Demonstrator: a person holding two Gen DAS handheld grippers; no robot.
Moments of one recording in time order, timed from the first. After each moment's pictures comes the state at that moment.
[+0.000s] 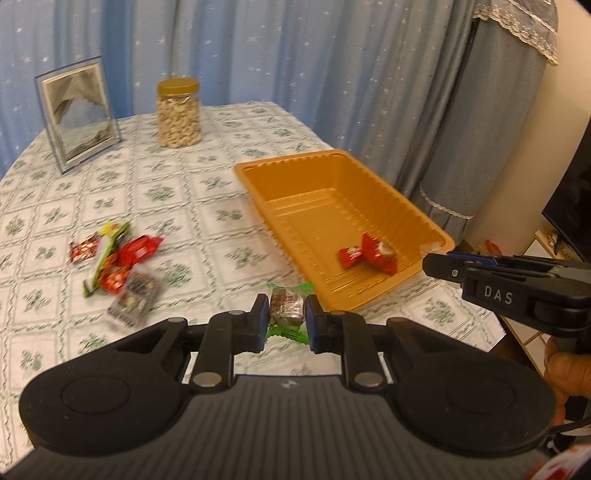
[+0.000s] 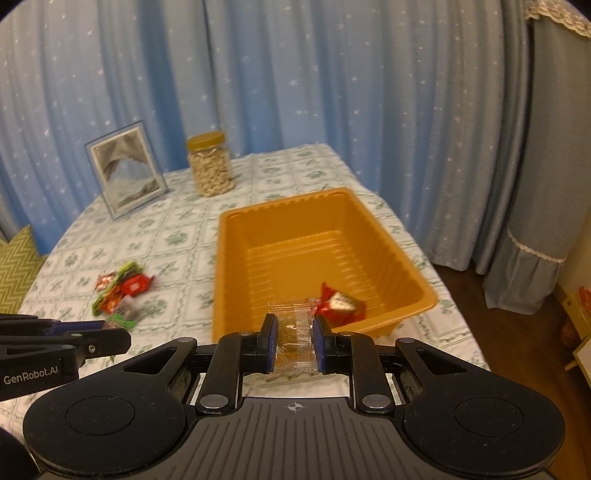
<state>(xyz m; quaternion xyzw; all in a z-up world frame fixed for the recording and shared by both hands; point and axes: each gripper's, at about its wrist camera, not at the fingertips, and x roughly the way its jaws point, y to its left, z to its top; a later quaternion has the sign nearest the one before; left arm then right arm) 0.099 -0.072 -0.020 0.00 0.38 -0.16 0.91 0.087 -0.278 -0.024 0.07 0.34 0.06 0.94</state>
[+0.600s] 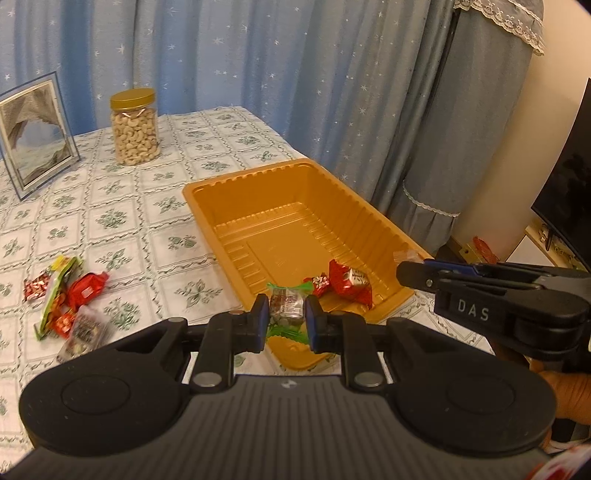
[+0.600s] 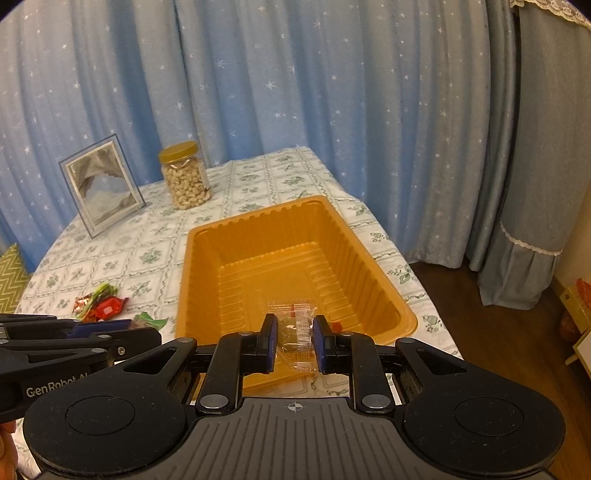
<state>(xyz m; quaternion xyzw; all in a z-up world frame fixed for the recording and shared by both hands) 0.146 -0.121 -0.029 0.01 0.38 -0.19 0.91 0.122 -0.305 -0.032 0.09 0.34 0.05 0.93</state>
